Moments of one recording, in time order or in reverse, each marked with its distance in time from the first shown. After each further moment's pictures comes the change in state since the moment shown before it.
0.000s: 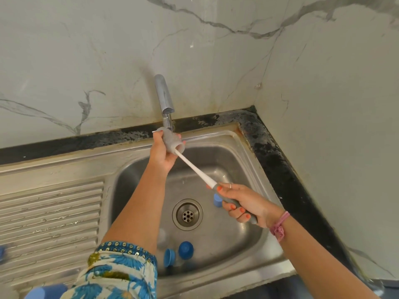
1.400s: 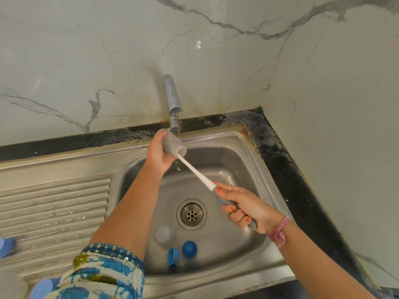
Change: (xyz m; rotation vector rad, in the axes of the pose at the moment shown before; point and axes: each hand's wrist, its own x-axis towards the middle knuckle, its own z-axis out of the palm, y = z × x) left_hand -0.006 0.015 -0.023 -0.027 -0.161 -0.026; right_hand 0.002 0.003 0.018 0.190 -0.095 0.031
